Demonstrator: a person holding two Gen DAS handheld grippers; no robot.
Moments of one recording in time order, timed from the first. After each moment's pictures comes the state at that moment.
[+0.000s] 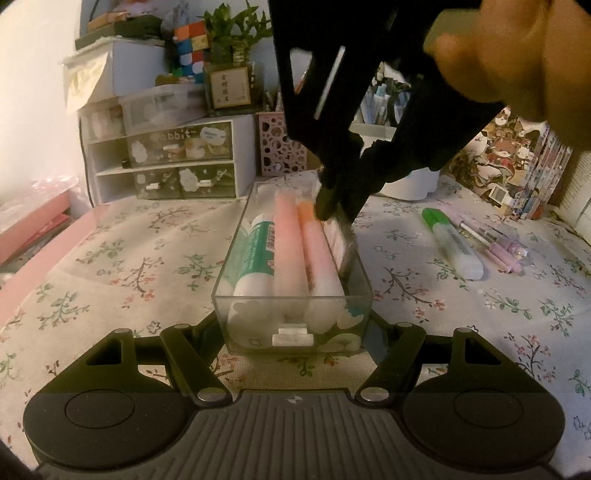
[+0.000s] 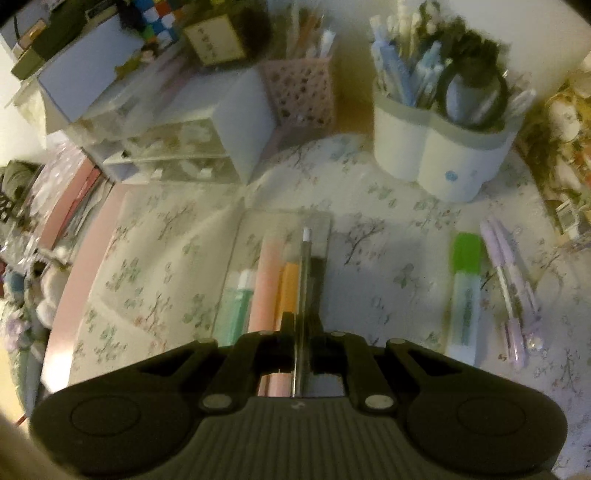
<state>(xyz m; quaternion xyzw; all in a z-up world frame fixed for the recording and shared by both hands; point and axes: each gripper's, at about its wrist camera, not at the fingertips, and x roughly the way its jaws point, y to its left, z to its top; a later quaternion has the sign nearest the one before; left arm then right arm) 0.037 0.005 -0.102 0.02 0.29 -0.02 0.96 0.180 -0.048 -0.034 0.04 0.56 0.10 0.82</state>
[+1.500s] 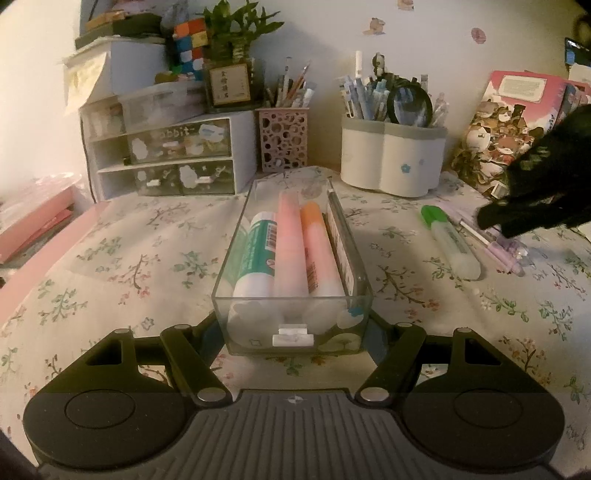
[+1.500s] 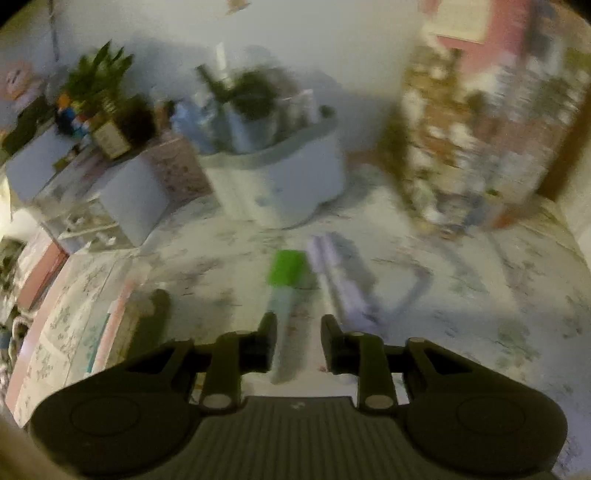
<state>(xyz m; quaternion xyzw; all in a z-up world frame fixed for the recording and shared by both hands) 0.037 -0.007 -0.100 0.02 0.30 -0.01 0.95 0.134 -0.198 -0.053 0.09 0.43 0.05 0.90</state>
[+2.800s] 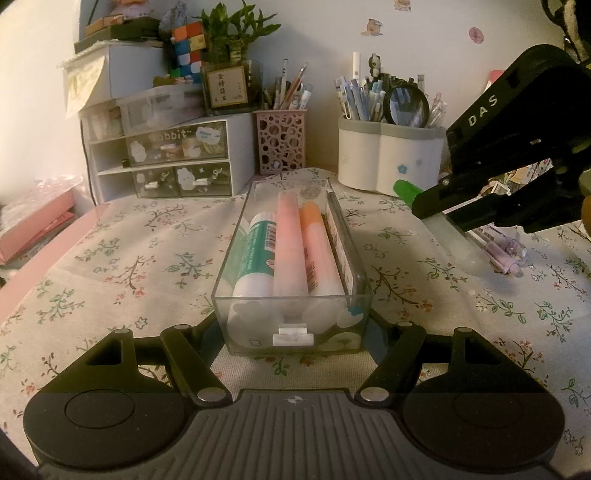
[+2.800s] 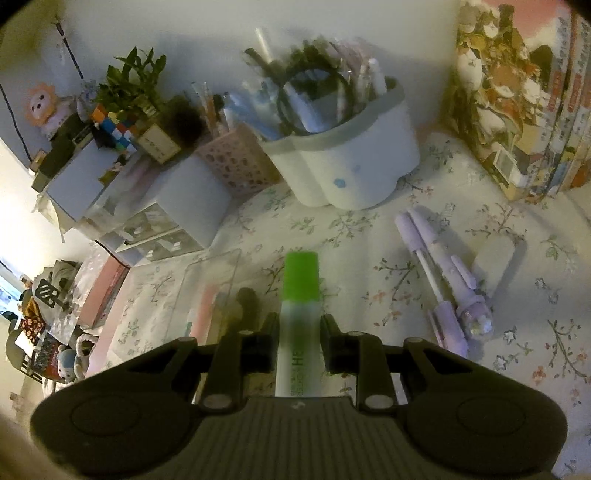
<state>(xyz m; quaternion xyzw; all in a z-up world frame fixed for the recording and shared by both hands) 0.036 -0.012 -0.102 0.03 0.29 0.00 0.96 0.137 -0.175 -0.060 0.19 0.43 0.12 0.87</state>
